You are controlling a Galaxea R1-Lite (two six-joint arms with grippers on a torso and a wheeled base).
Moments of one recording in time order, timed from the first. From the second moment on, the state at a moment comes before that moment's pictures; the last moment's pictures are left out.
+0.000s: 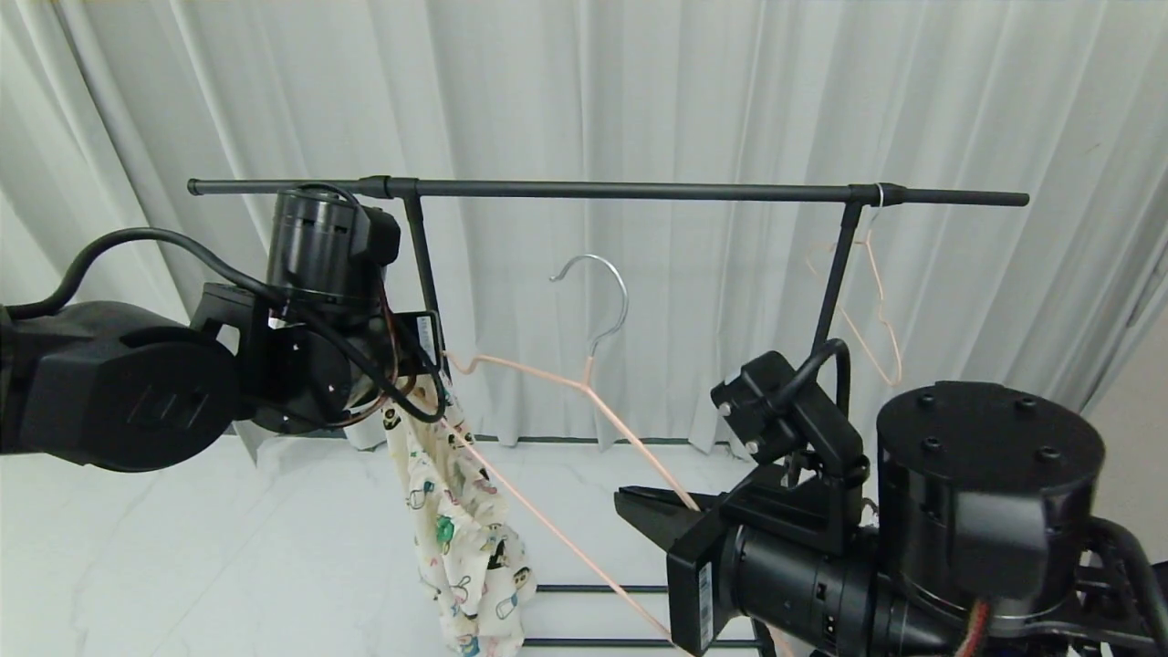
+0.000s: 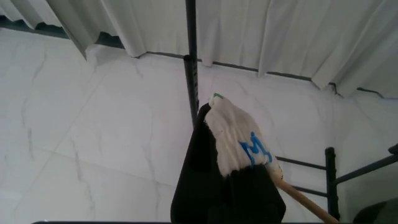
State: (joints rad) left arm -0.42 1.69 -1.09 -0.09 0.57 -0.21; right arm 1.13 1.65 -0.77 -0.63 -0.14 0.31
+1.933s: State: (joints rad) left arm -0.63 1.39 -1.09 0.17 0.07 -0.10; right arm 1.15 1.76 -0.79 -0.80 -0.22 0.13
